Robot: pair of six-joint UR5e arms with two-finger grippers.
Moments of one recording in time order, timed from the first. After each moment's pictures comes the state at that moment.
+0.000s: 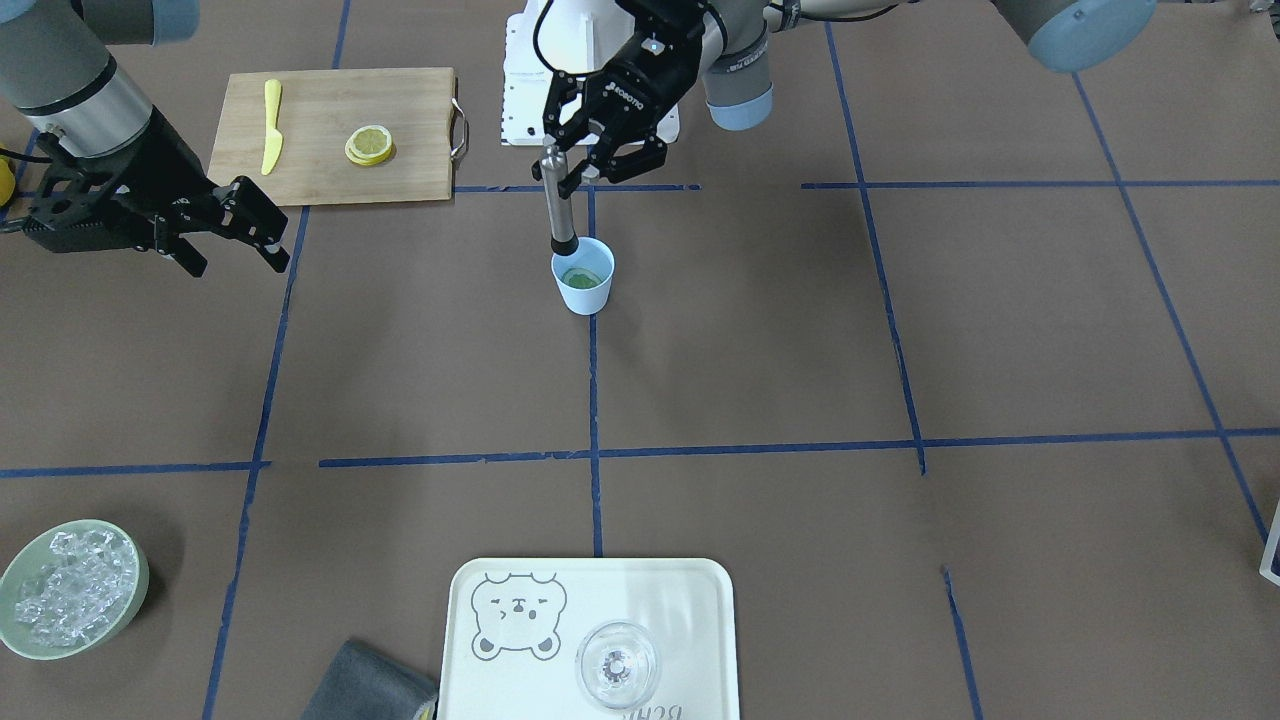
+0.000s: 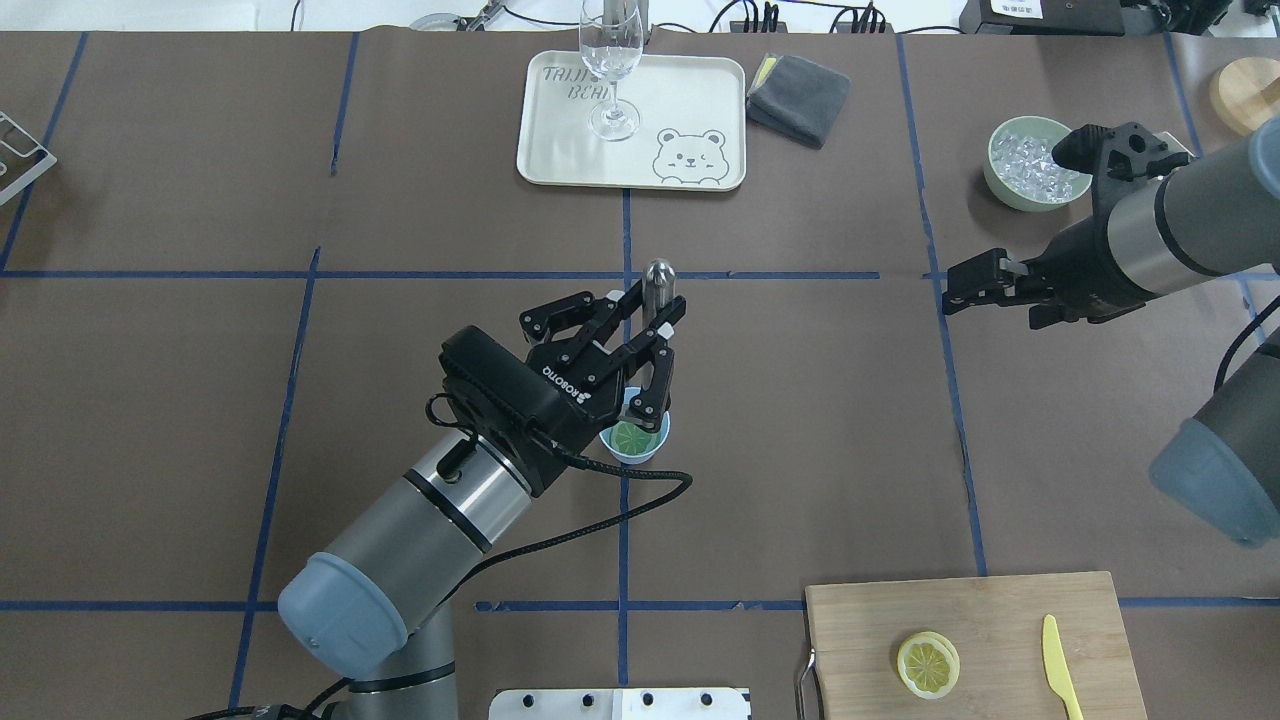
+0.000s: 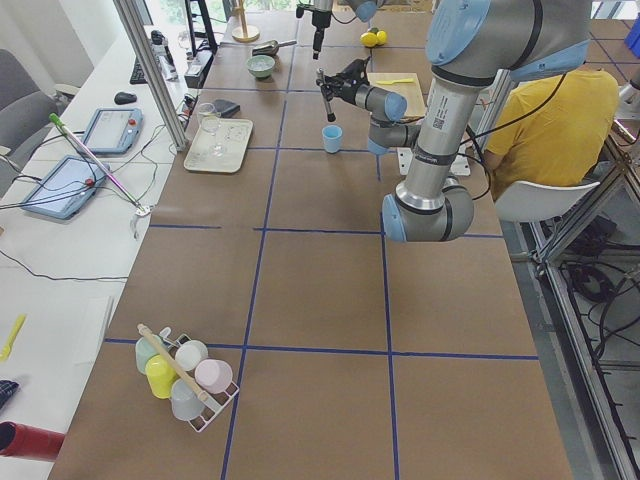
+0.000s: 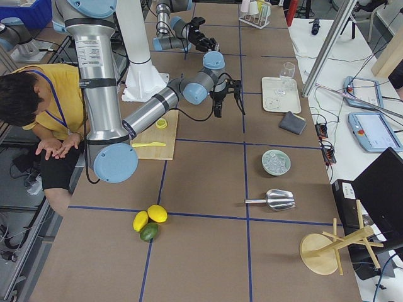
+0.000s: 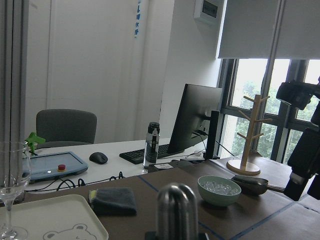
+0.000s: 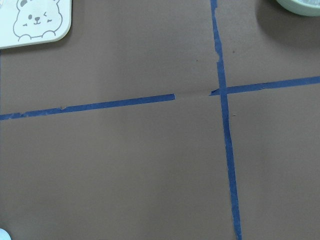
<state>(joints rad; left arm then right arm) -0.21 -2.17 -1.69 -2.99 -0.87 -0.34 0.88 -1.45 2.07 -1.37 2.12 1.11</state>
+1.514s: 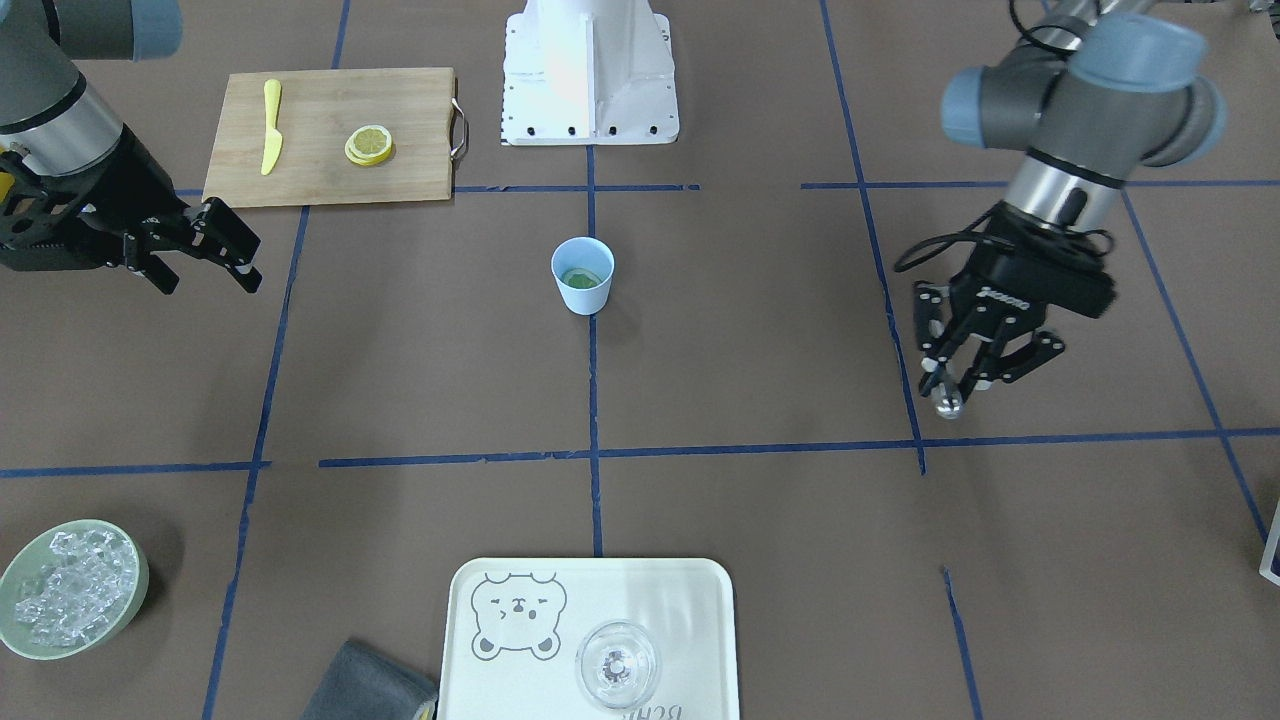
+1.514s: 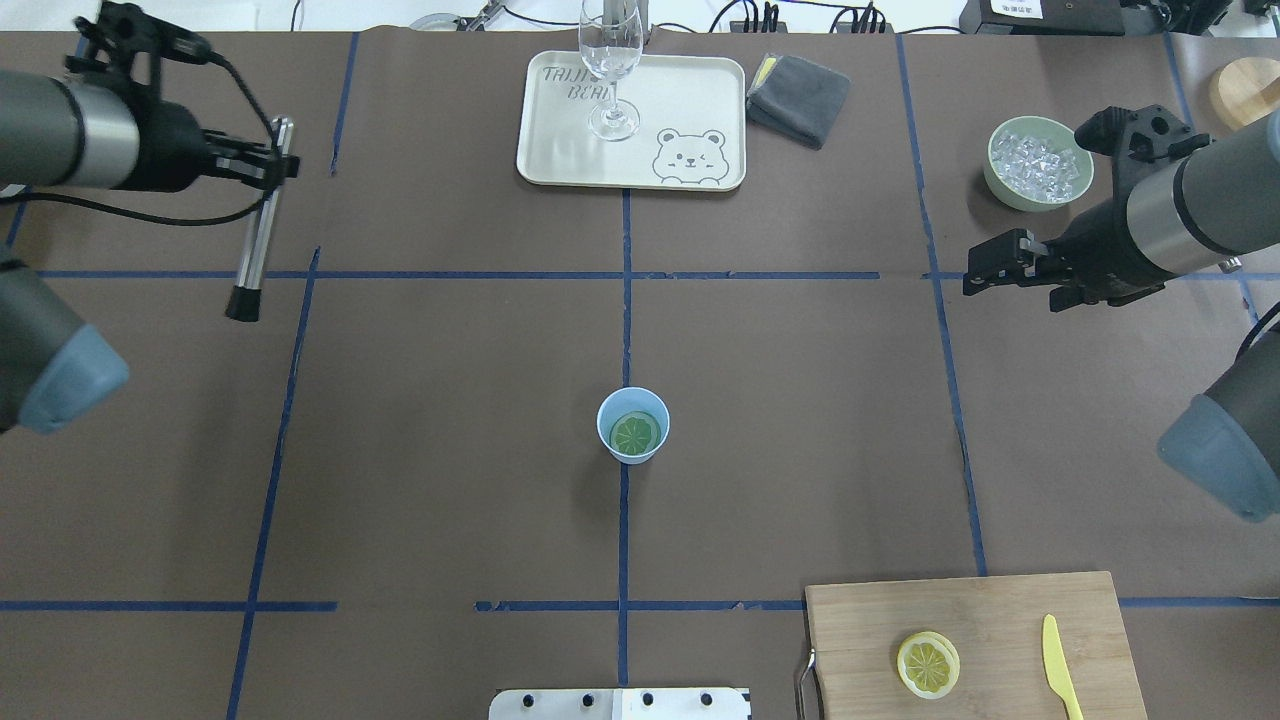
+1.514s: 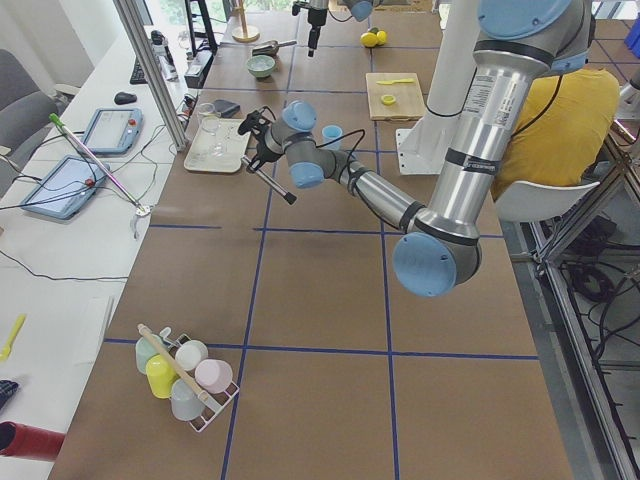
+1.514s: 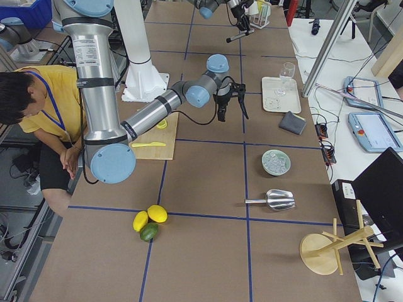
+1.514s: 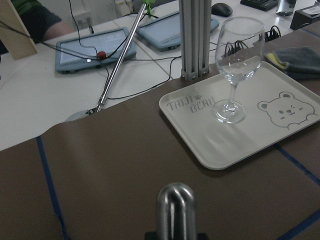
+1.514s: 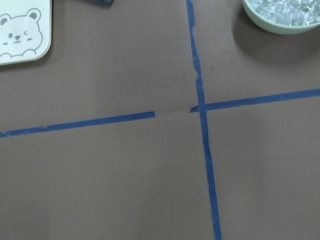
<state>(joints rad) -0.99 -1.82 -1.76 -2.23 -1.99 -0.70 0.92 -1.45 2.04 -1.36 2.12 1.09</state>
